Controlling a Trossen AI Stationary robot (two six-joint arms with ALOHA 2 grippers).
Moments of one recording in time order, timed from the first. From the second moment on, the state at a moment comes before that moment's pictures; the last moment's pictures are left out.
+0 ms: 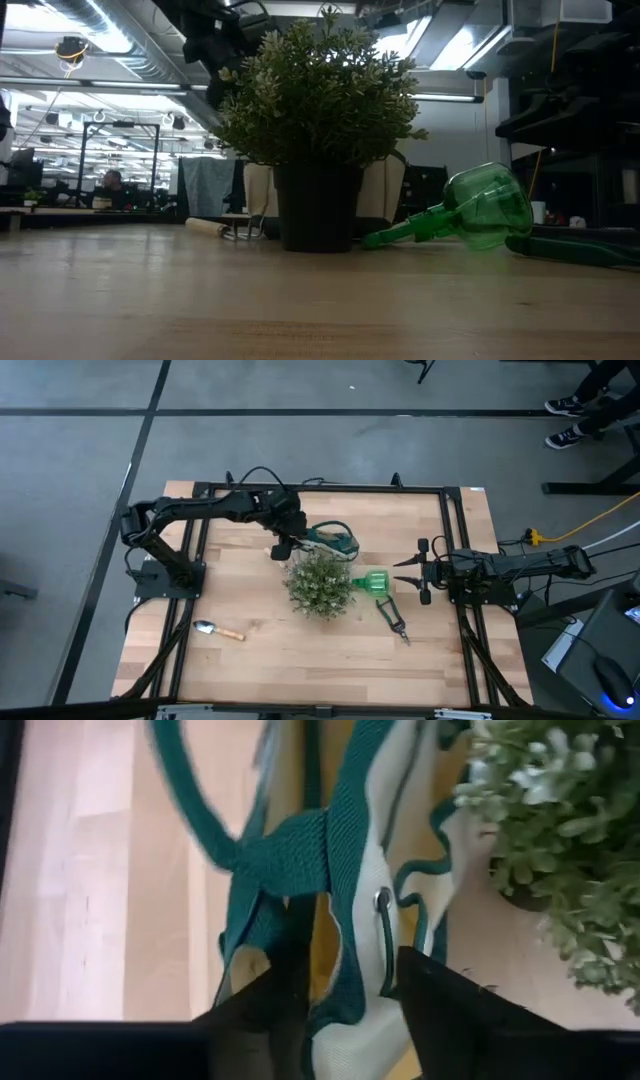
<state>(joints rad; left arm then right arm) 0.40 1.56 1.09 -0.51 0.26 0.45 0.09 0.26 0.01 0.03 0.10 -0.37</state>
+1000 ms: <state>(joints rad) 0.46 1.55 1.09 -0.39 -0.21 0.15 0.09 0.26 0.01 0.03 0.10 -0.37</state>
